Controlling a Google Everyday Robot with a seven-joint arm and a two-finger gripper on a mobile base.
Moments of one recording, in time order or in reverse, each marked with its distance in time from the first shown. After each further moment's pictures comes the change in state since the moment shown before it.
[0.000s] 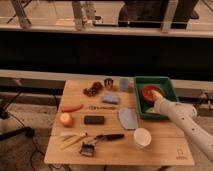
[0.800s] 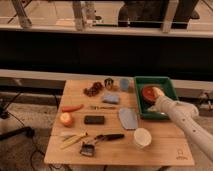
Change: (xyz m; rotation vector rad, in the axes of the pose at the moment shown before) arm -0.005 -0.027 -0.017 0.084 0.014 -0.067
